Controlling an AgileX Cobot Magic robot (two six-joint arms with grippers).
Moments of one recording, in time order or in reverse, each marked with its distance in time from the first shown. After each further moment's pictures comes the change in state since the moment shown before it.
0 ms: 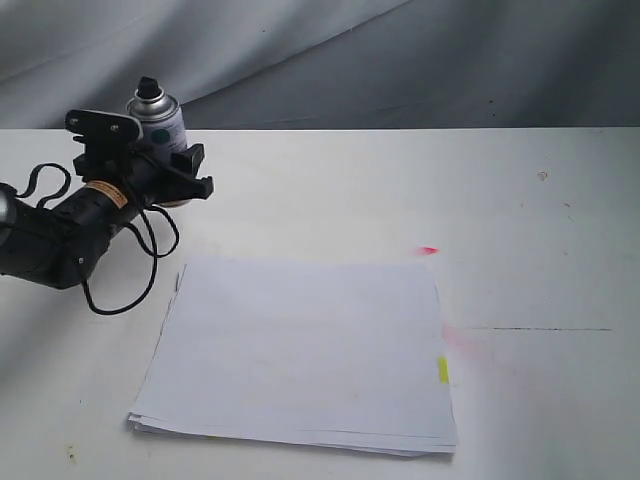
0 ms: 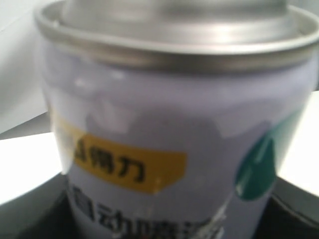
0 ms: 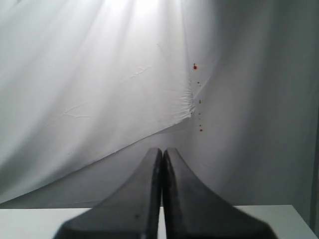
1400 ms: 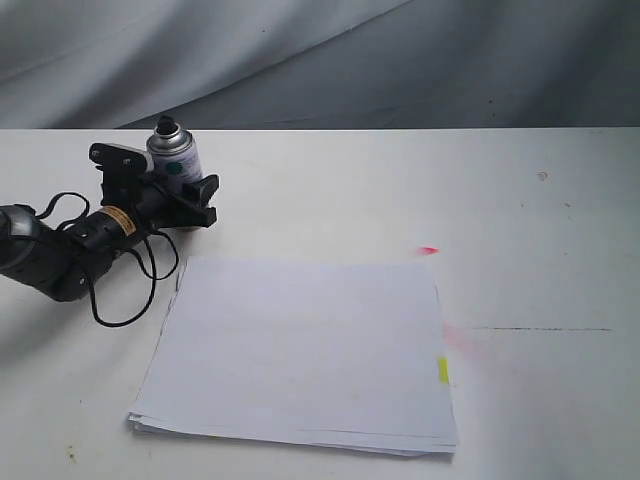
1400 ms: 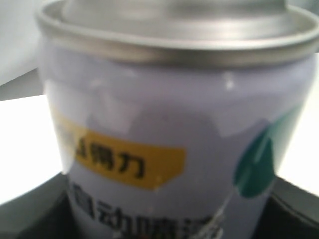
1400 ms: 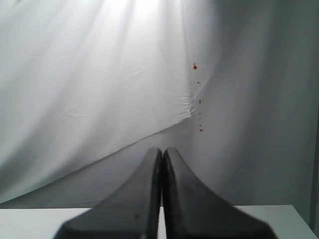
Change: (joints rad) left arm 0.093 0.227 -0.152 0.305 -0.084 -0.180; right arm 0.000 0.000 0.000 0.000 0.000 0.000
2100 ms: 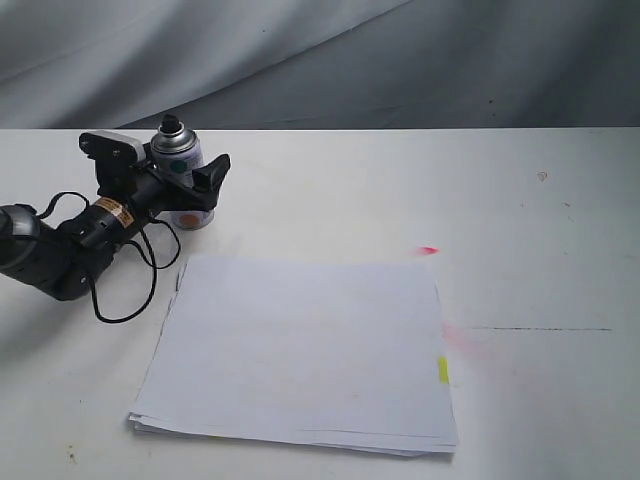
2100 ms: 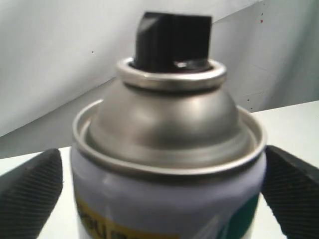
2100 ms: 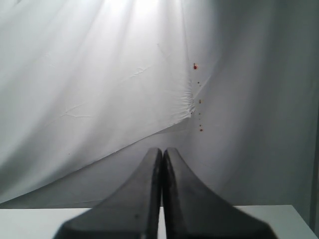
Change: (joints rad) left arm 0.000 0.004 -0.006 -0.020 -0.168 0.017; right arm 0.000 0.000 0.000 0.000 0.000 0.000
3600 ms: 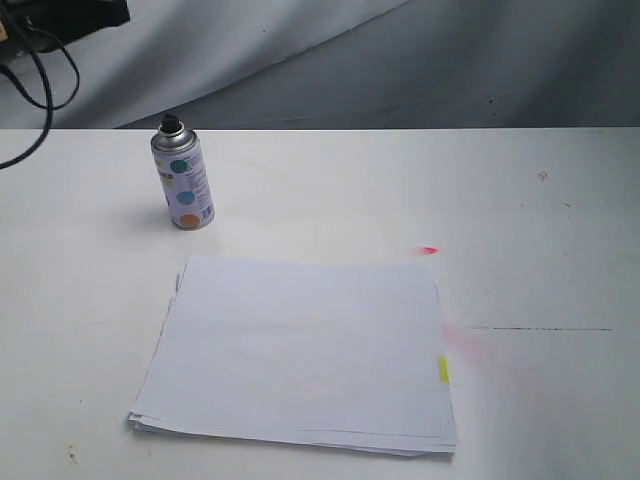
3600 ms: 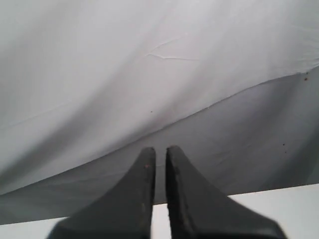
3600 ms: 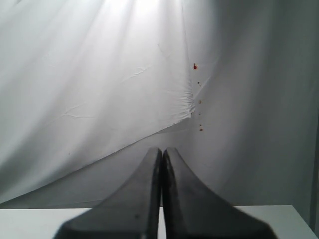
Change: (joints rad) left arm 0.000 -0.728 0.000 0.114 0.824 -0.331; right arm 0.000 0.000 0.000 0.000 0.000 0.000
